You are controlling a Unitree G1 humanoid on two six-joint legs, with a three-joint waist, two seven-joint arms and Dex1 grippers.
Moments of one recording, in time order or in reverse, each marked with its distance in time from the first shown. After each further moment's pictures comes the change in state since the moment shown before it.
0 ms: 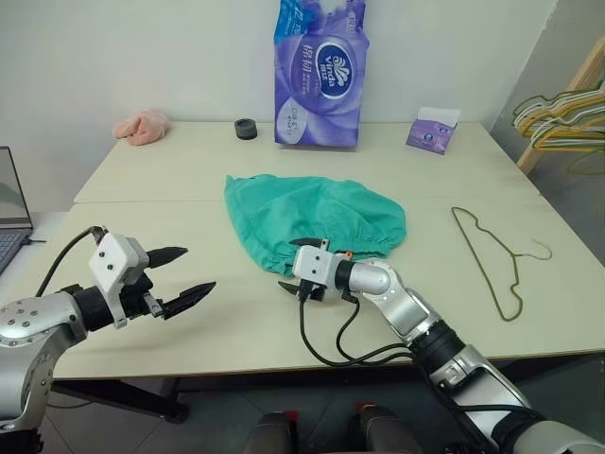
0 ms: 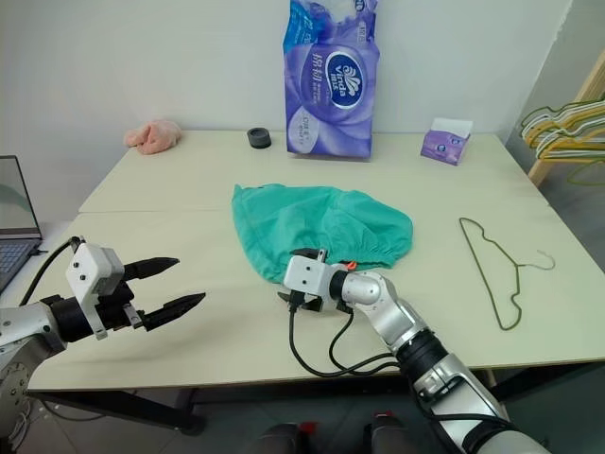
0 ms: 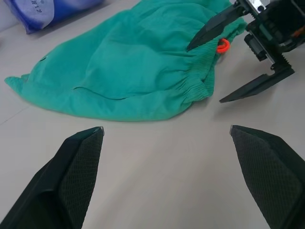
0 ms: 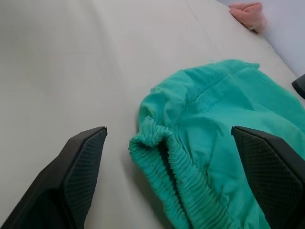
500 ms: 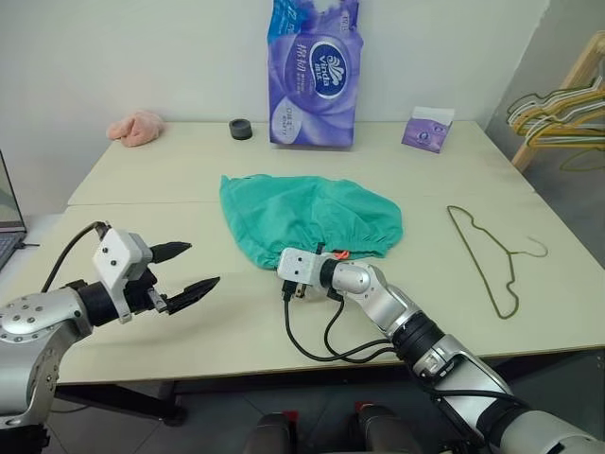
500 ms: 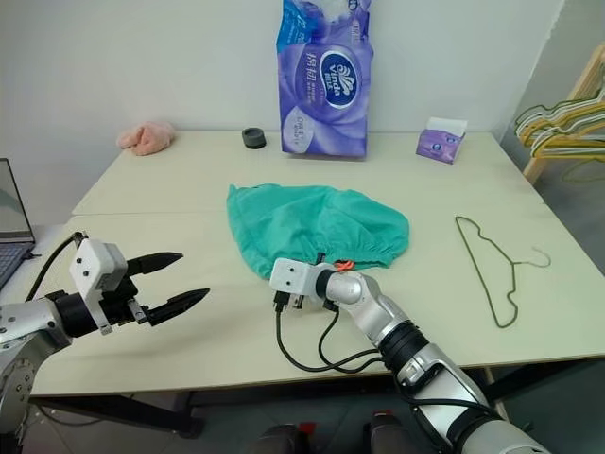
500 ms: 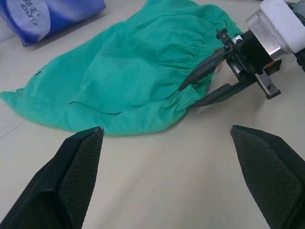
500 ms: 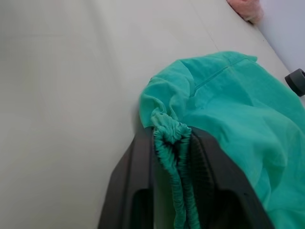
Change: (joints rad) left arm -0.037 -0.017 -0.013 0.005 0.006 -0.003 0.002; right arm -0.041 0.065 0.002 0.077 -0.047 -0.011 -0.058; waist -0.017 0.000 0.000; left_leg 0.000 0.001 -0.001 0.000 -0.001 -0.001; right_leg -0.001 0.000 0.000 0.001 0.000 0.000
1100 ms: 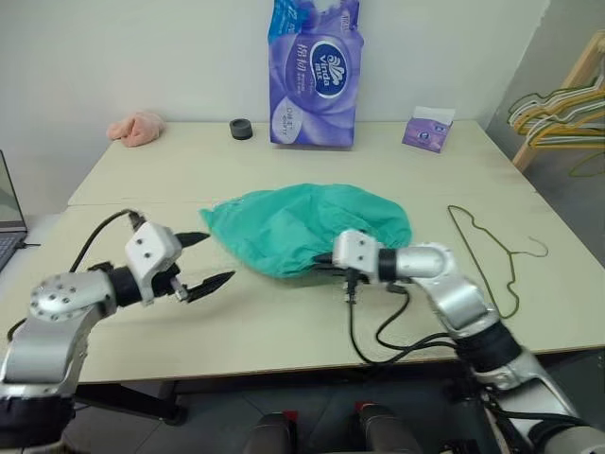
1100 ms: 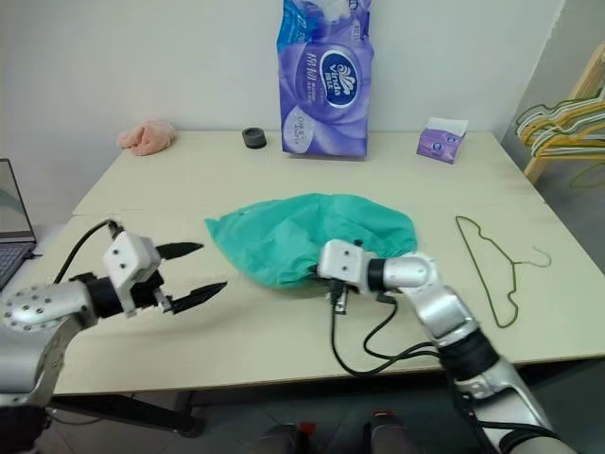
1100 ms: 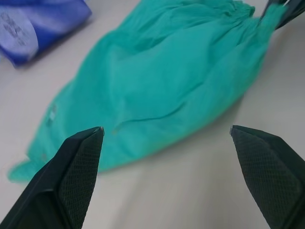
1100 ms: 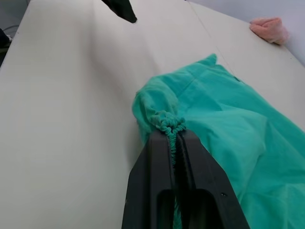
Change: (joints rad) left arm -0.222 -0.036 -0.207 0.160 0.229 -0.257 -0.004; right arm 0.136 -0.375 -0.197 -0.649 0.405 0.357 0.472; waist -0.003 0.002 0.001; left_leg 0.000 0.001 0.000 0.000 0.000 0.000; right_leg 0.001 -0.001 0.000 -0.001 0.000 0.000
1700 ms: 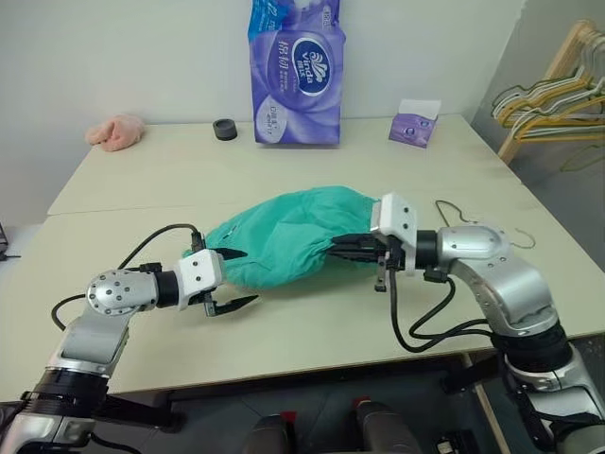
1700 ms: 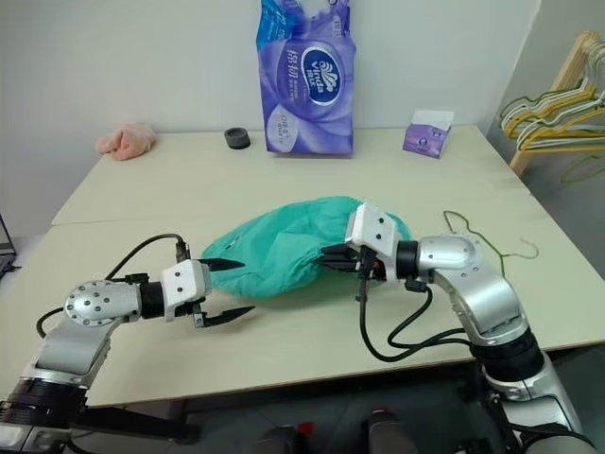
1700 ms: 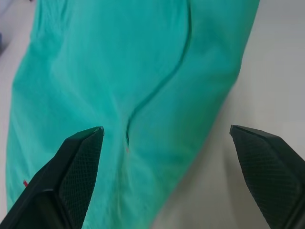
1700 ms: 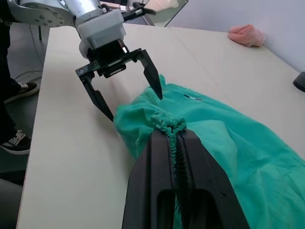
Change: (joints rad) left arm -0.061 0.003 -0.204 0.238 0.195 -0.279 -0.108; right arm -0.033 -0.091 -0.170 -0.218 0.276 0.340 -0.020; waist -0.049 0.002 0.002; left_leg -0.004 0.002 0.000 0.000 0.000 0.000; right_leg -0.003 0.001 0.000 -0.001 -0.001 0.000
